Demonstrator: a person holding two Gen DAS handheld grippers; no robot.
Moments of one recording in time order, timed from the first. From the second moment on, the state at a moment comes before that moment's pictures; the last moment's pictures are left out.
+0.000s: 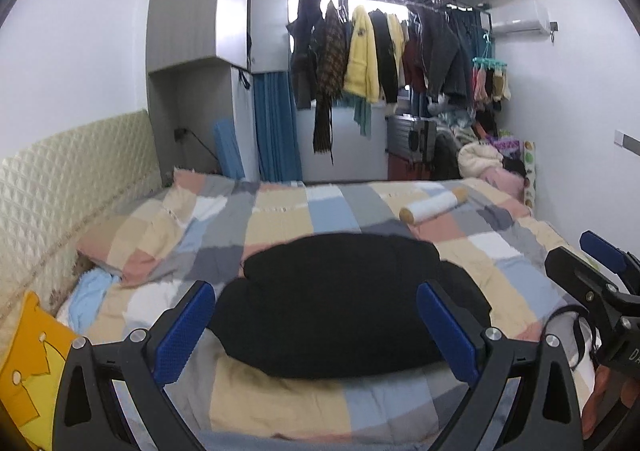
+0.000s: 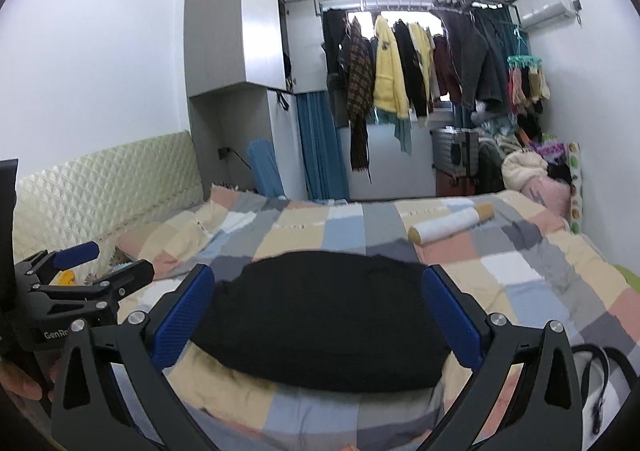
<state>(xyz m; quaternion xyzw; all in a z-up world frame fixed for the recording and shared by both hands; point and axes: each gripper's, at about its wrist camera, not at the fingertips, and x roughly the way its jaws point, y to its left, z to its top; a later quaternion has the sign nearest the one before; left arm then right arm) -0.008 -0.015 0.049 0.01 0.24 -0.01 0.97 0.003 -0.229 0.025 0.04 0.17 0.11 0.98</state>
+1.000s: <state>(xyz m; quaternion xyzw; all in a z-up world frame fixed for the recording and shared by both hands) -0.008 0.023 -0.018 -0.04 0.30 0.03 0.95 -0.003 -0.227 -0.043 0.03 0.24 0.09 0.96</state>
